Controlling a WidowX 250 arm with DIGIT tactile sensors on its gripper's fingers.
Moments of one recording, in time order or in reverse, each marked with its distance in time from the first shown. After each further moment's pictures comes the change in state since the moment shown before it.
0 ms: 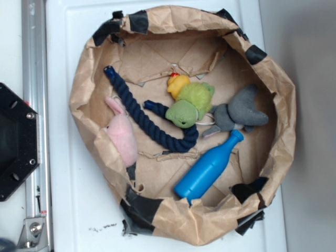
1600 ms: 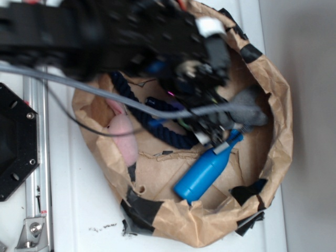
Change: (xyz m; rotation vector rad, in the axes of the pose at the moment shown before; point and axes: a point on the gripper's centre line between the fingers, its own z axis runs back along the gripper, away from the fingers) arm 0.151 0.028 -0.213 -0.059 -0.004 0.401
